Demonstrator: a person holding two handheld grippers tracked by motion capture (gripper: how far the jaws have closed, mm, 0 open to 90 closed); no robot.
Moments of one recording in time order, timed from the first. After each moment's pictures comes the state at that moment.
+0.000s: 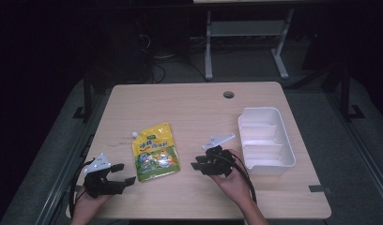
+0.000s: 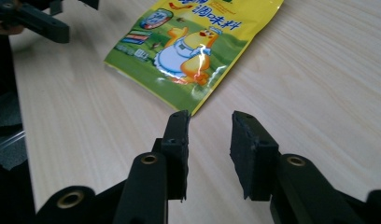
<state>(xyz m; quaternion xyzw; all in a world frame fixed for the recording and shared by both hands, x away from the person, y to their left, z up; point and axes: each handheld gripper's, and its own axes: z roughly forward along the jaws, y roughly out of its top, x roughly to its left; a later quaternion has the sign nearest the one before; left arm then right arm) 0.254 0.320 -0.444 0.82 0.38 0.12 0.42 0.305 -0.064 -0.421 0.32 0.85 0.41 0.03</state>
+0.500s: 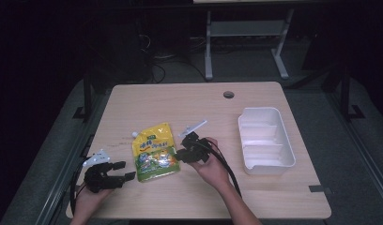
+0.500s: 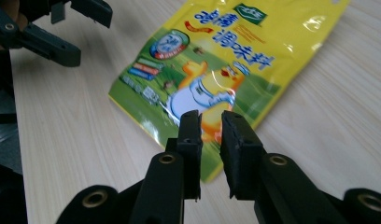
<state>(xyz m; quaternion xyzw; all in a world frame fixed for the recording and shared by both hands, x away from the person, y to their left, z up) 0.269 0.322 -0.441 0.80 0.41 0.09 0.42 0.343 -0.002 -0.412 0.30 0.88 0.38 -0.01</state>
